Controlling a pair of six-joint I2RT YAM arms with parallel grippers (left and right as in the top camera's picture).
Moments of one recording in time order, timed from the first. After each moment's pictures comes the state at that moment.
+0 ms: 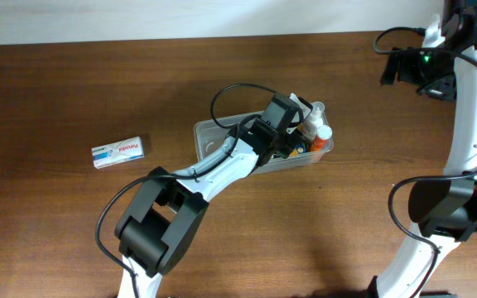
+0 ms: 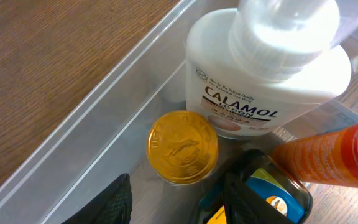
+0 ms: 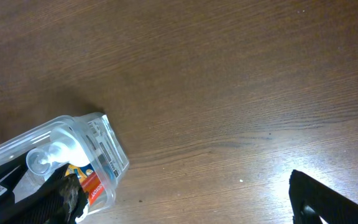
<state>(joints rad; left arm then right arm) -0.71 2.11 1.48 -0.20 -0.02 0.07 -0.22 2.08 2.35 -1.56 -0.10 0.11</state>
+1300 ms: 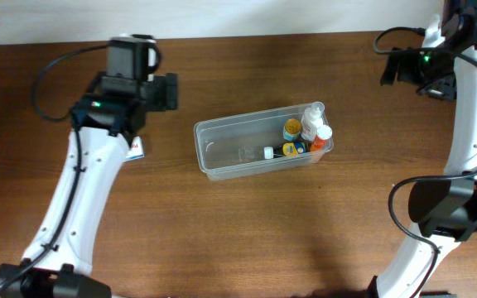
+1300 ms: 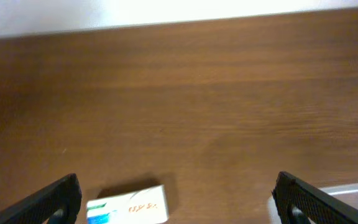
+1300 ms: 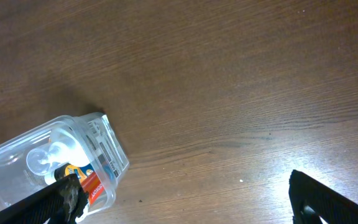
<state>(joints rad) -0.16 1.63 1.56 -0.75 -0.23 -0.06 -0.22 2.08 2.35 -1.56 -0.10 0.11</state>
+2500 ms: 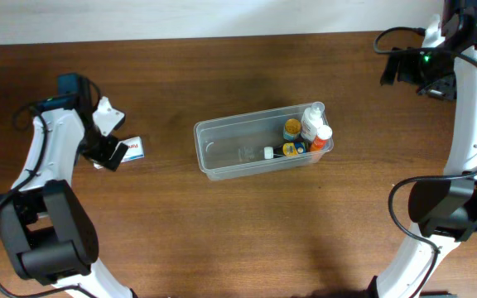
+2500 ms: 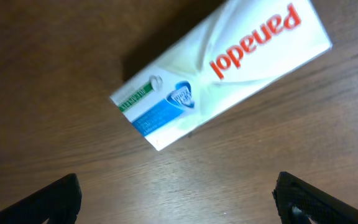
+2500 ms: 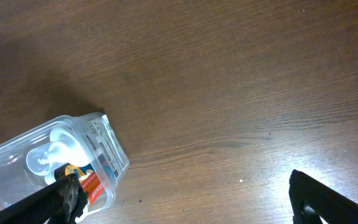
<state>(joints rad) 0.20 1.92 1.47 -1.00 -0.13 0.65 -0.22 2.08 2.35 -1.56 -0.10 0.11</state>
